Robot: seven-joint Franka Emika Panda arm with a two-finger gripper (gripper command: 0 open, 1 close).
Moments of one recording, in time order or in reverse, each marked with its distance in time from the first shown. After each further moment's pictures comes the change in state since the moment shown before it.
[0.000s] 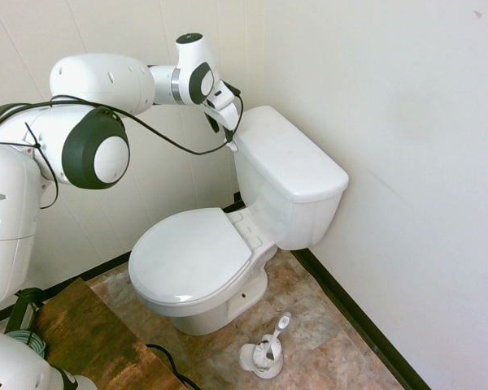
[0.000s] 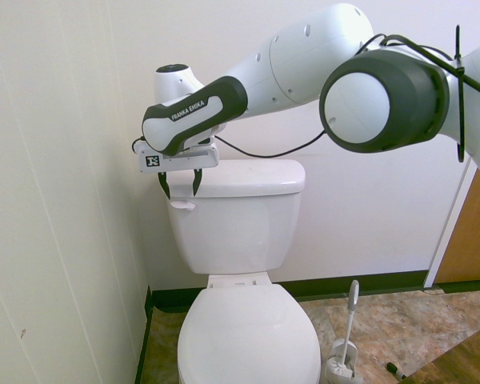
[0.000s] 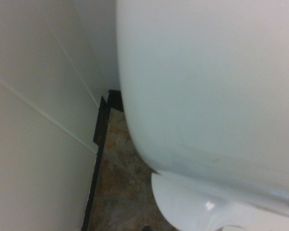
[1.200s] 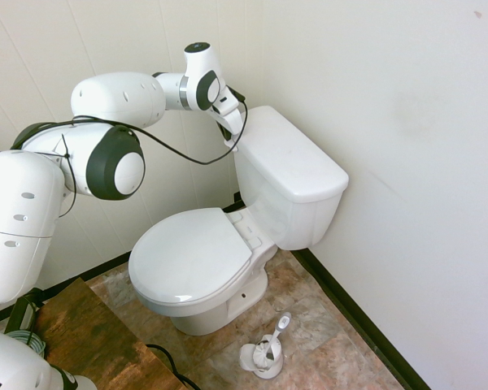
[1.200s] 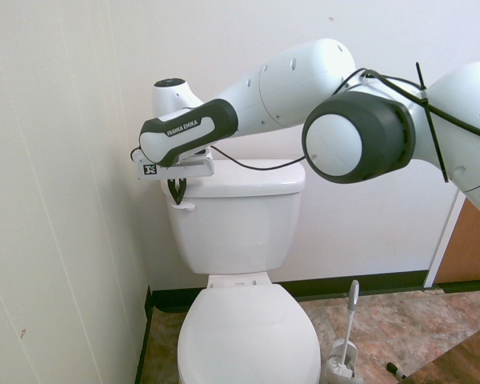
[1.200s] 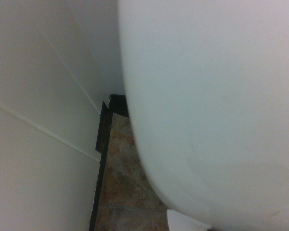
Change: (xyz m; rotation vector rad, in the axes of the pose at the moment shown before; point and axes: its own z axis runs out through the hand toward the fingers) arm 0.000 -0.012 0.040 -0.001 -0.010 0.028
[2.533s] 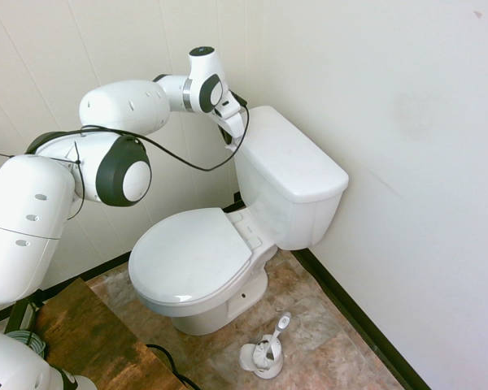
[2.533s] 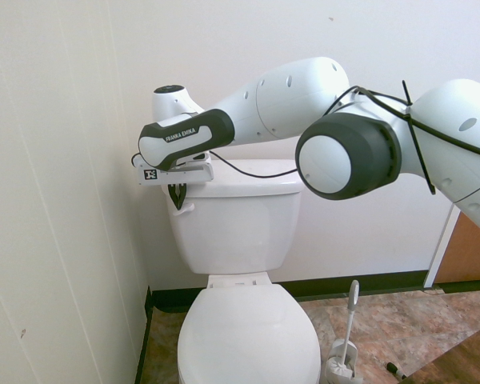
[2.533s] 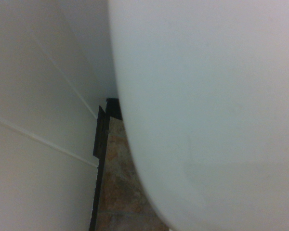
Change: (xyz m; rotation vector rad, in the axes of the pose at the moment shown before) arm 0.003 -0.004 0.003 -0.026 -0.017 0.021
